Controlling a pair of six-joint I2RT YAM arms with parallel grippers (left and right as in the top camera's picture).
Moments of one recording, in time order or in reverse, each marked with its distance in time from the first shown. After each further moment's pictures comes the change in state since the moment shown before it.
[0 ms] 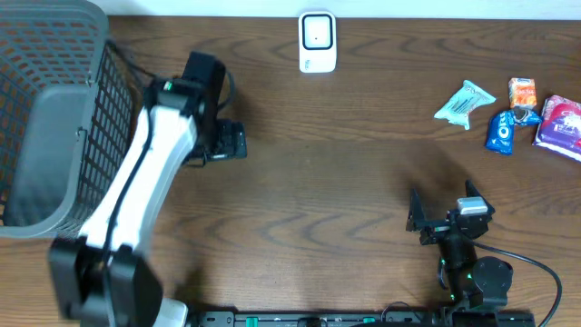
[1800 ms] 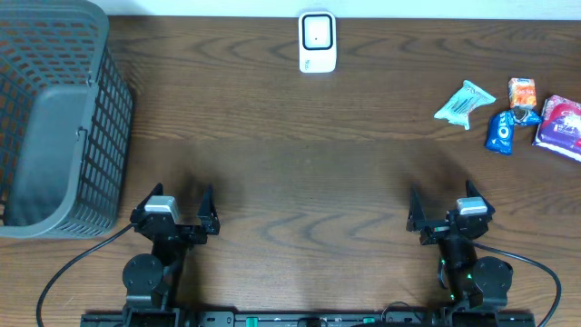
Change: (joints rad) left arm 0.180 -1.616 -1.386 1.073 0.114 0.194; right arm 0.000 -0.001 -0.001 0.001 0.000 -0.007
